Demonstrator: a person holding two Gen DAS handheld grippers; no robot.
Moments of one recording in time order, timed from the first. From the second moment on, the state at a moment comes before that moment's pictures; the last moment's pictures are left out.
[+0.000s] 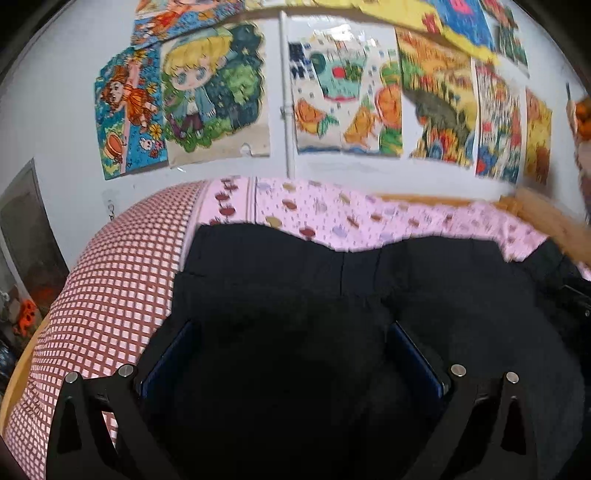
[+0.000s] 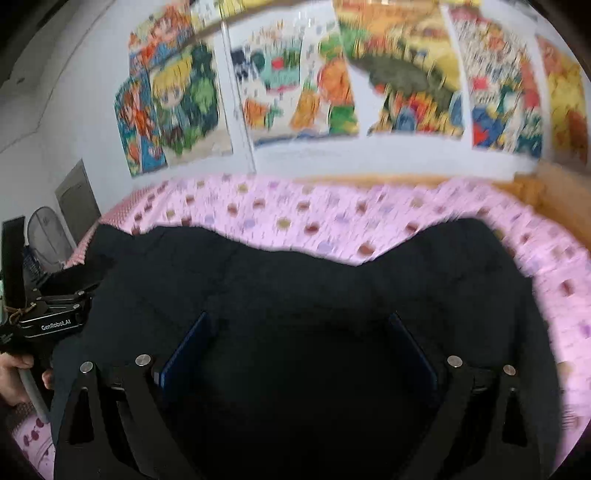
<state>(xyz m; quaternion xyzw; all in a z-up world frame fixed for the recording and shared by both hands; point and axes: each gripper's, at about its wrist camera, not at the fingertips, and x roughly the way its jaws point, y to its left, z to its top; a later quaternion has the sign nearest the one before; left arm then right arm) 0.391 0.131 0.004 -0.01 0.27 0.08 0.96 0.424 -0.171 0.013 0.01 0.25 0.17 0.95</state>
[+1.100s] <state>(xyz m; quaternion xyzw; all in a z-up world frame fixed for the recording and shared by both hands) 0.373 0.230 -0.010 -0.10 0.36 0.00 0.93 0.457 -0.291 -0.042 0.09 0.39 0.10 0.91</state>
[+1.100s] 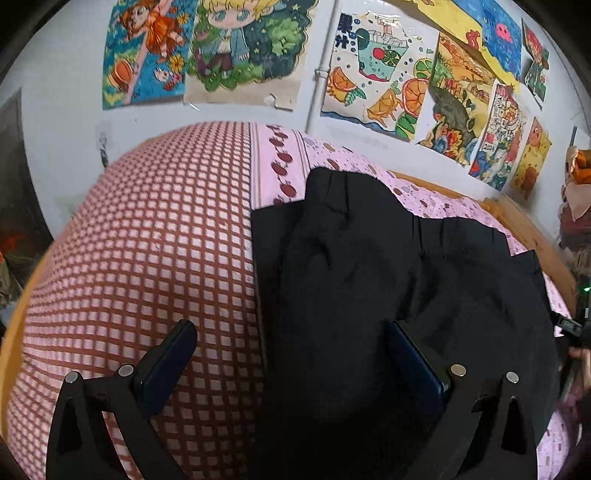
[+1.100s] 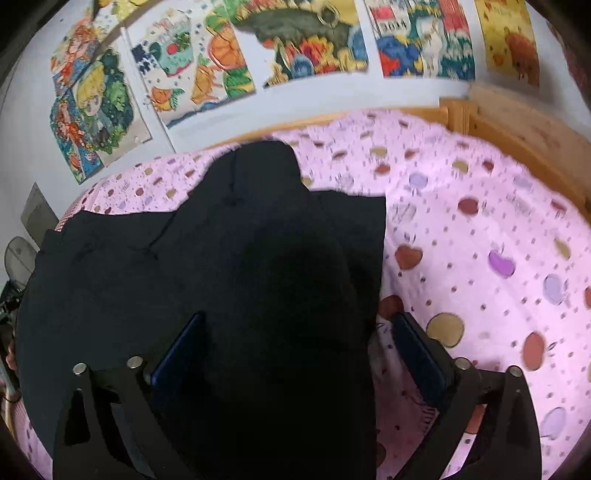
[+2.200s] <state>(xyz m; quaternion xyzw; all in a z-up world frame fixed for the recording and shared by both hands) 0.404 0.218 -0.042 -0.18 0.43 -0.11 0.88 0.462 -0.292 -0.067 0.15 0.42 0.20 0.87</state>
